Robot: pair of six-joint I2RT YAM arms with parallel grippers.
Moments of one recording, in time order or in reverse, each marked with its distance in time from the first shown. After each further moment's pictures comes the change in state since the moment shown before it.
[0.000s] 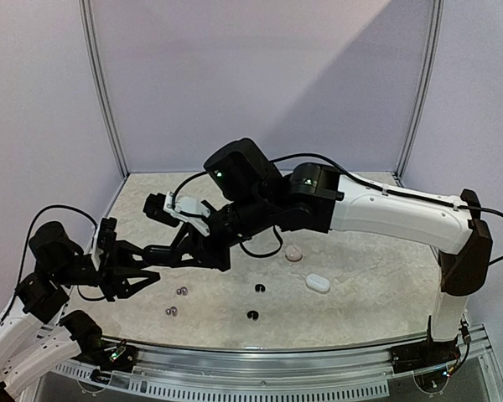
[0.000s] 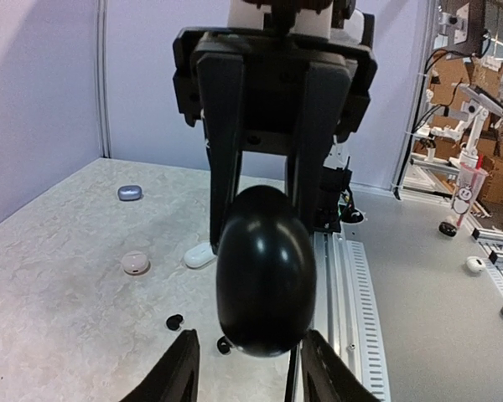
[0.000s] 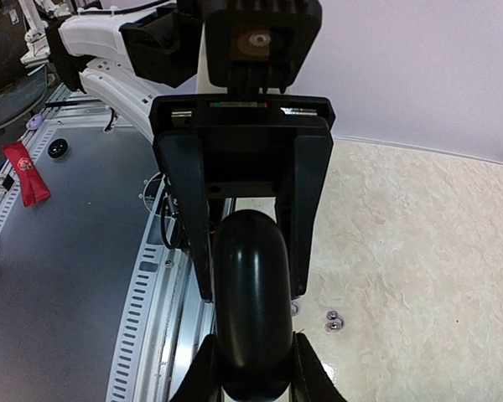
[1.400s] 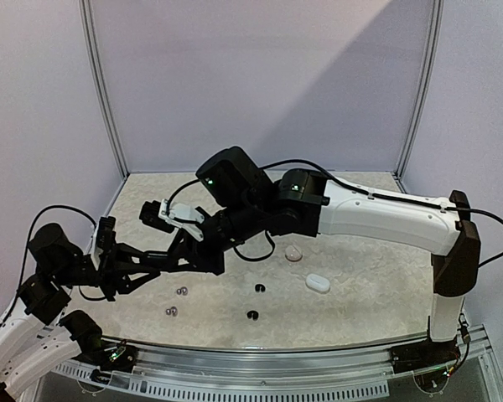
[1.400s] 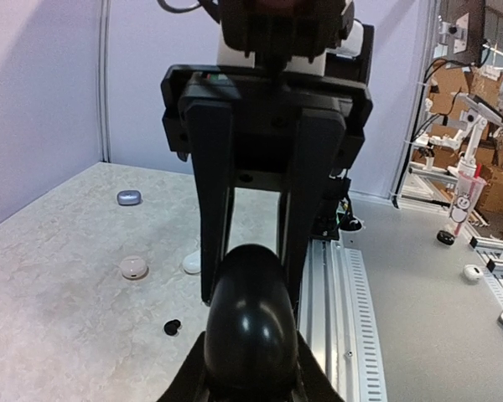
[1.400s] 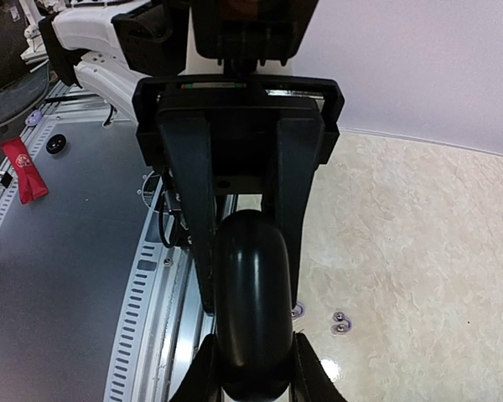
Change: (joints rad) left arm 0.000 -0.009 -0.023 0.062 0.003 -0.049; right arm 0.000 0.052 0.020 0.007 -0.016 -0.002
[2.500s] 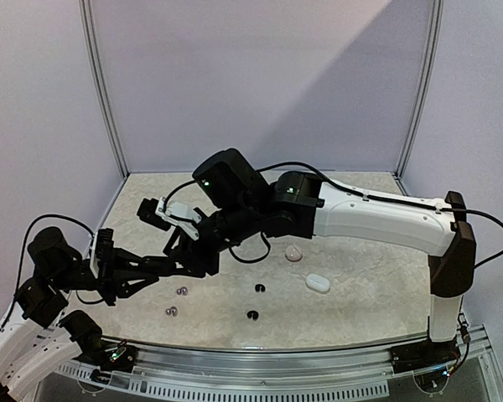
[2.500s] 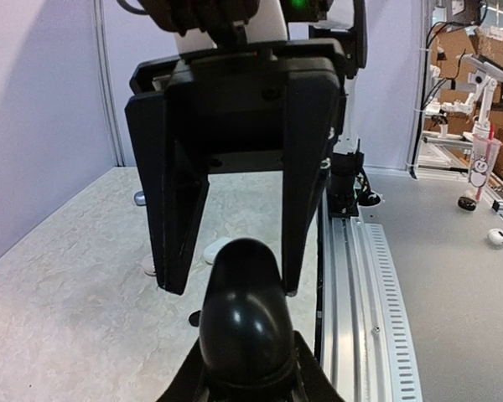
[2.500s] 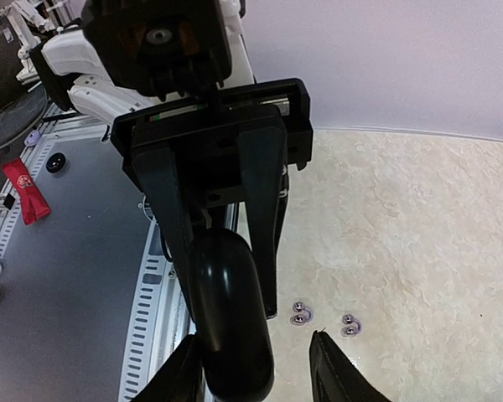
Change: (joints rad) left arm 0.000 -0.057 0.000 -0.113 -0.018 0.177; right arm -0.006 0.021 0.014 0.024 0.023 0.082
